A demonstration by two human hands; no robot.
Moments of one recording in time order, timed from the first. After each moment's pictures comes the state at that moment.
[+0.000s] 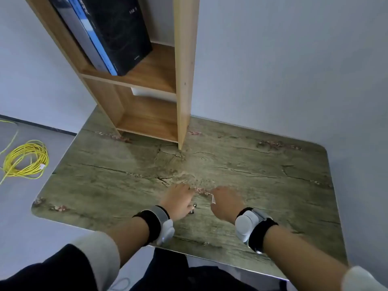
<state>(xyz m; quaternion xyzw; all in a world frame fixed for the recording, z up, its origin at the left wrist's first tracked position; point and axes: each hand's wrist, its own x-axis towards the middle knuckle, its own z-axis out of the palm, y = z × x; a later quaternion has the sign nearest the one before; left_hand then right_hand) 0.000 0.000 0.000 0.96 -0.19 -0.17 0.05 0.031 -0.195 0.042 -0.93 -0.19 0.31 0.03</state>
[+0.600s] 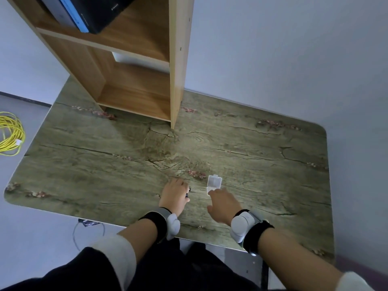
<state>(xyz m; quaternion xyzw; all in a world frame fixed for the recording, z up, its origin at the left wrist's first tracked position) -0.021 -0.027 -0.073 0.96 -0.04 -0.22 0.16 0.001 -0.210 -0.007 -0.91 -0.16 0.39 0.00</state>
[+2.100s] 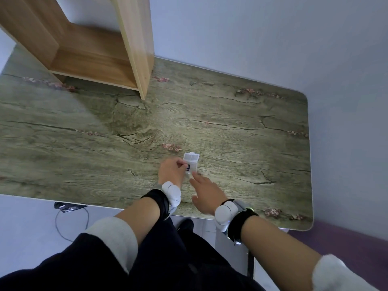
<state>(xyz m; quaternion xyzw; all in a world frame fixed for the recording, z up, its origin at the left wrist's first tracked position) -0.024 -0.117 -0.097 0.86 0.22 -0.15 0.43 -0.053 -0.263 -0.035 -0.89 -0.20 0.40 0.06</state>
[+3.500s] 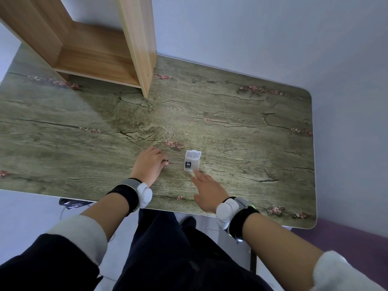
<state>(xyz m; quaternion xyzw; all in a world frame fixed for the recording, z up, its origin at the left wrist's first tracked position) -0.025 -0.020 -0.106 0.97 -0.10 -0.06 0.21 -0.054 -0.265 -0.046 -0.89 -0.20 0.41 0.06</state>
